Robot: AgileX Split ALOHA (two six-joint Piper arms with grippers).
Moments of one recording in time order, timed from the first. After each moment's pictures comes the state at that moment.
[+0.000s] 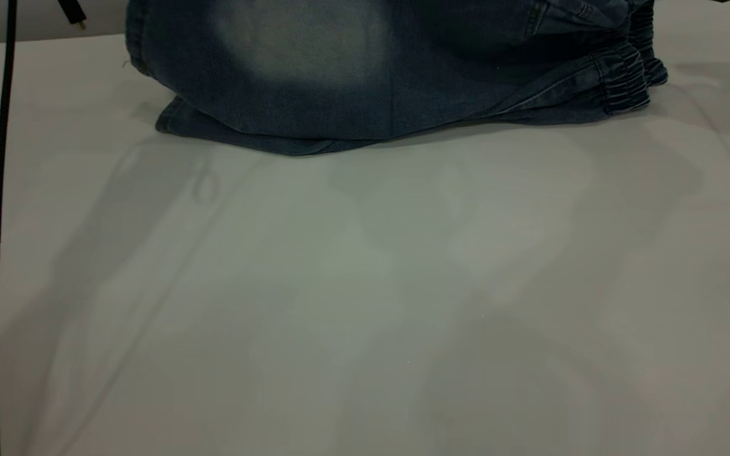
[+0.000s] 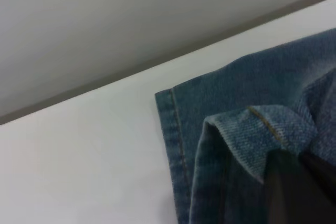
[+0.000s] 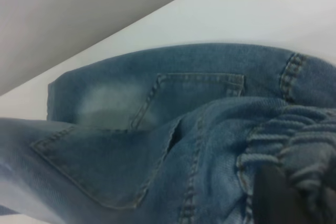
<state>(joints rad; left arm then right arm) -0.23 2.07 -1.37 0.11 0.10 0.05 -0.20 2.23 -1.38 1.44 0.76 -1.07</state>
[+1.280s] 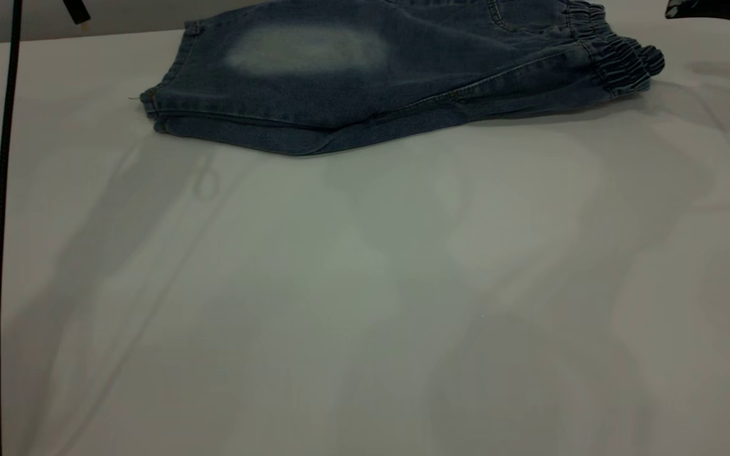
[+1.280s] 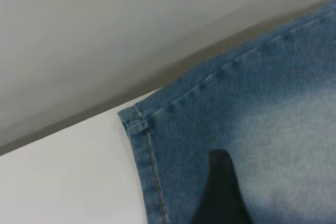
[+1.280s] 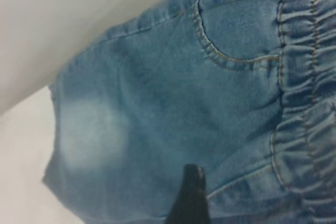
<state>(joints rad) -0.23 2.08 -1.37 0.16 0.03 0.04 -0.24 2.23 -1.38 1.43 0.82 -1.00</state>
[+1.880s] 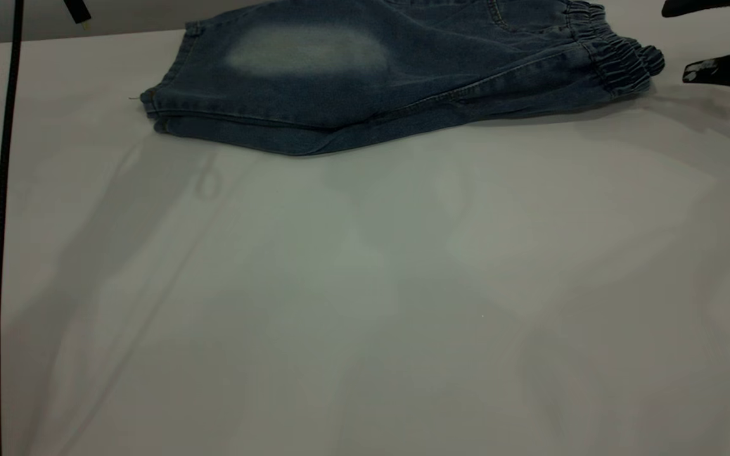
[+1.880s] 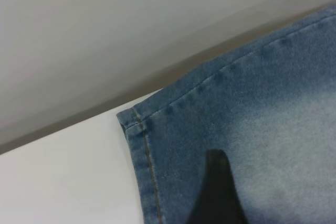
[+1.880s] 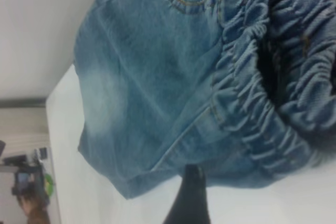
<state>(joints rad) -0.23 2.08 -1.37 0.15 0.02 0.02 -0.36 2.40 -1.38 1.46 1.04 -1.03</state>
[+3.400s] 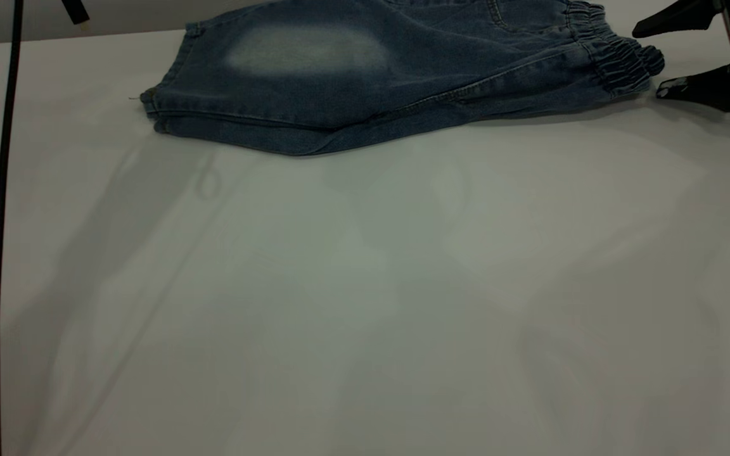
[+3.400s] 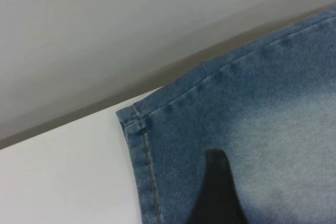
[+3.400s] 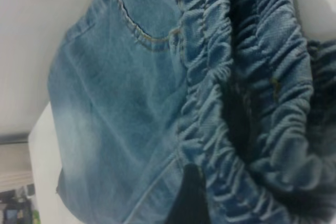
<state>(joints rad) -0.23 2.08 -1.37 0.15 0.02 0.01 -0.30 2.47 -1.41 1.58 0.93 -1.07</state>
